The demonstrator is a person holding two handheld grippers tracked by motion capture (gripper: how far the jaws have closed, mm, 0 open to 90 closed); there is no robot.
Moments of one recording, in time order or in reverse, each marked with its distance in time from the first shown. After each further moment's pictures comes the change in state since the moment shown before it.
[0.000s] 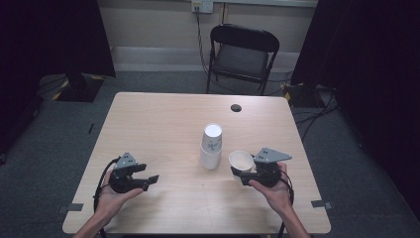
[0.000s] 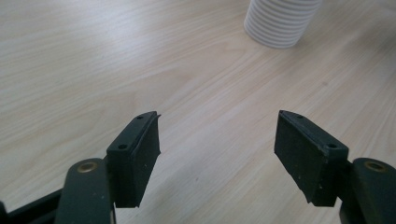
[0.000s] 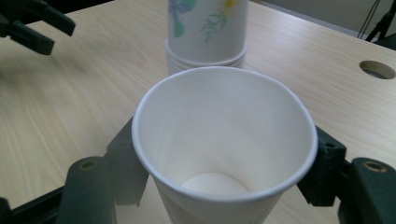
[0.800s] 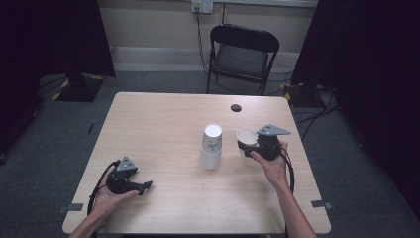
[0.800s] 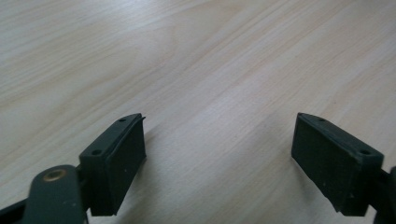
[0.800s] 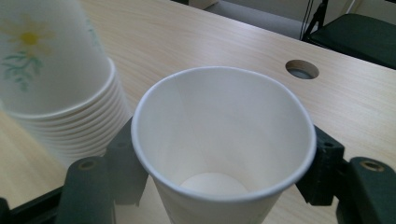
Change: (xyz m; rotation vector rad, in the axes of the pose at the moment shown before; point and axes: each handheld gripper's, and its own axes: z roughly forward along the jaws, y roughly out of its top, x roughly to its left) left arm 0.025 -0.025 0.018 0.121 0.077 0.046; right arm -0.068 0.018 0.043 0.010 -0.159 0.094
